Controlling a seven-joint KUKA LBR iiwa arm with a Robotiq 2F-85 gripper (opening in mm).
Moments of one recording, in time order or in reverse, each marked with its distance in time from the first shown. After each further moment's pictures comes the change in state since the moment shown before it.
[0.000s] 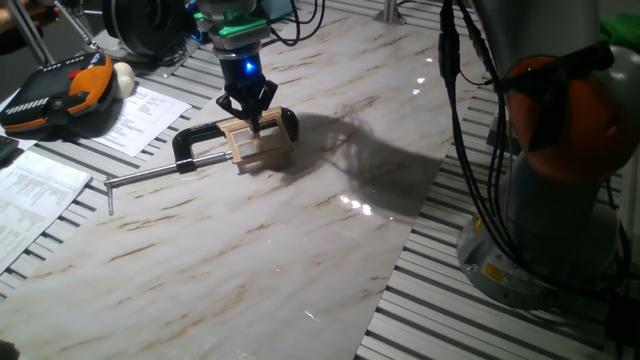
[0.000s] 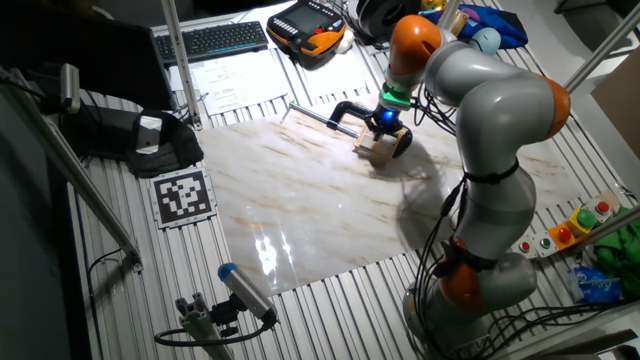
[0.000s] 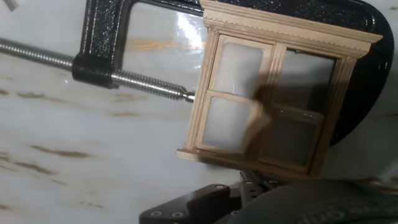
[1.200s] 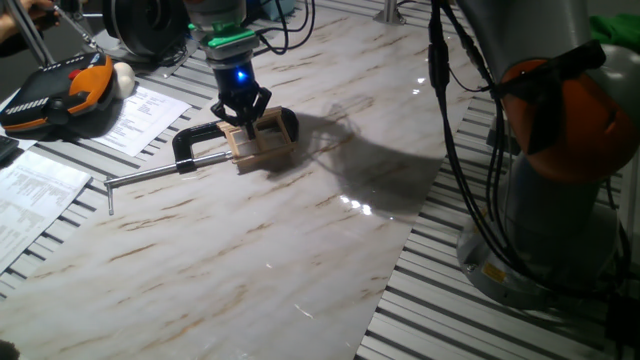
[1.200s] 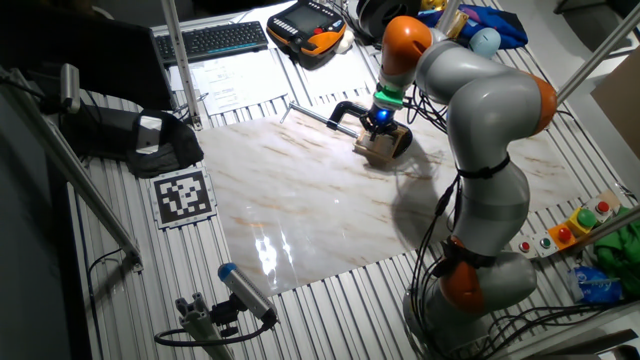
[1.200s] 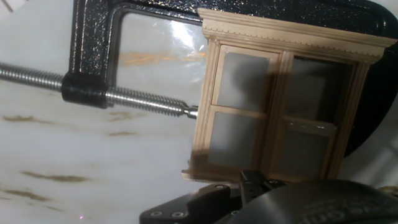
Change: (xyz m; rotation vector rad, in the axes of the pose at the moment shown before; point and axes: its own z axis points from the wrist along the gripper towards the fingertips) arm -0.014 0.008 0.018 0.030 0.007 0.036
